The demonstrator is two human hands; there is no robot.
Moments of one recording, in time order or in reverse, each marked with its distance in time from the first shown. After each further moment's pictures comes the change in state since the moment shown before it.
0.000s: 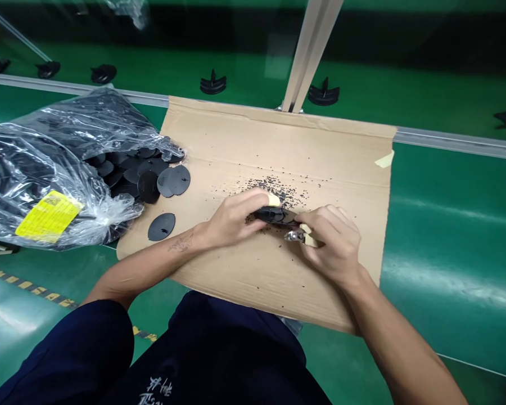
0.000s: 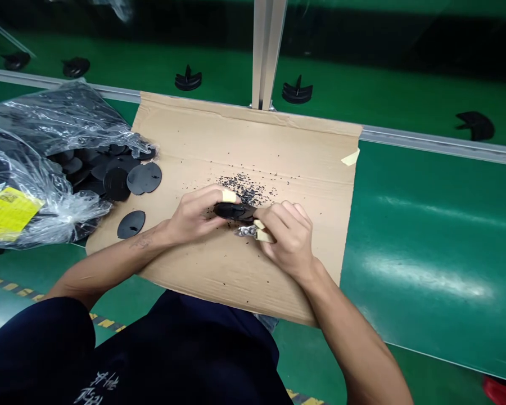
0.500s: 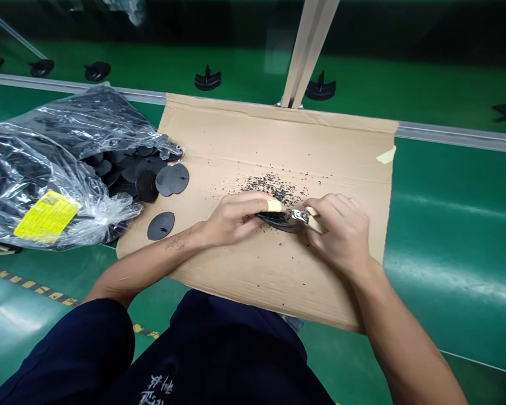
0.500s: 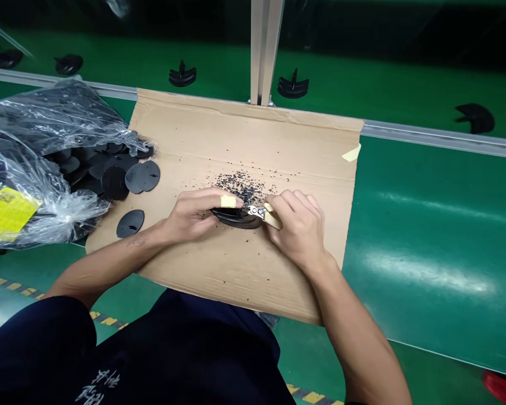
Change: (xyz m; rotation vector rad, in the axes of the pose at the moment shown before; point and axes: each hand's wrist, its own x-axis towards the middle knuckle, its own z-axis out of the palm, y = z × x) left_hand 0.001 -0.002 -0.002 -0.112 0.007 0.066; right_hand 0.001 0.022 -0.007 -0.212 -0.133 0.031
